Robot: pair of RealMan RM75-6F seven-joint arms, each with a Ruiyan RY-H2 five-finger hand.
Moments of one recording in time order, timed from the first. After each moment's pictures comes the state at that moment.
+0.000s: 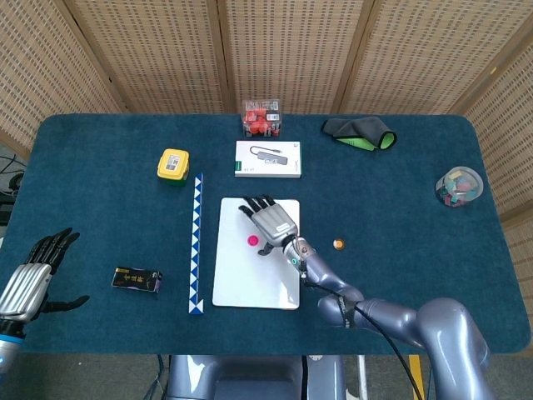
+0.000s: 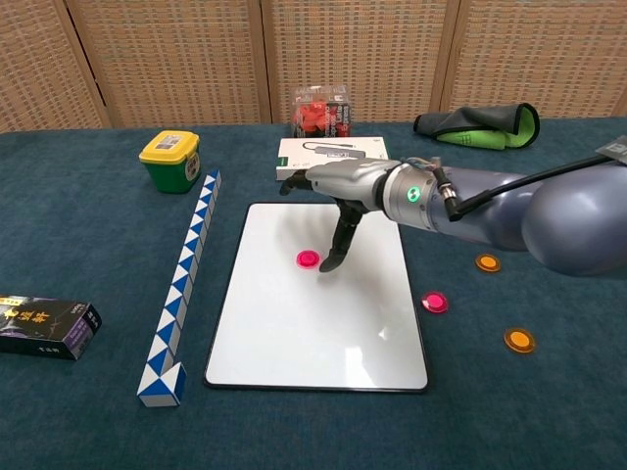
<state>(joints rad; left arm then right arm) -0.18 -1.05 0.02 -1.69 1.52 1.33 -0.18 1.08 -1.82 0.27 -1.08 -0.96 0.66 -0.33</state>
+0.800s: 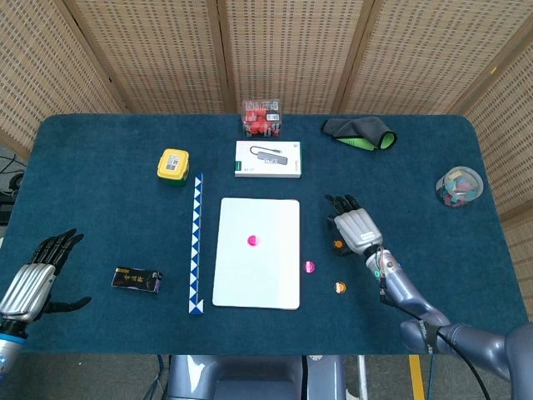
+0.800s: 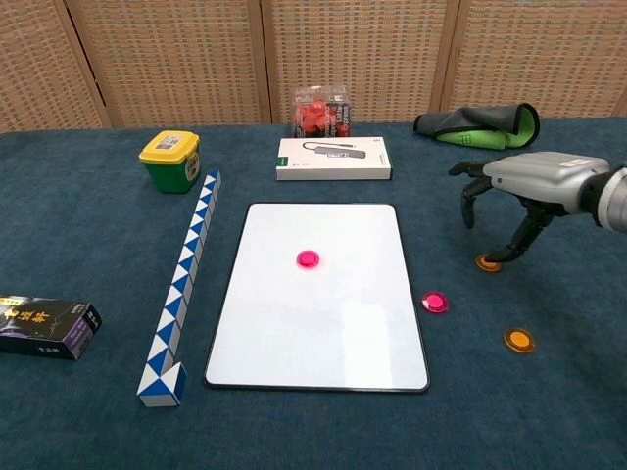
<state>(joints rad) -0.18 -1.05 0.02 -1.70 1.52 1.31 -0.15 0.77 -1.51 0.07 -1.25 -1.16 0.87 -0.17</state>
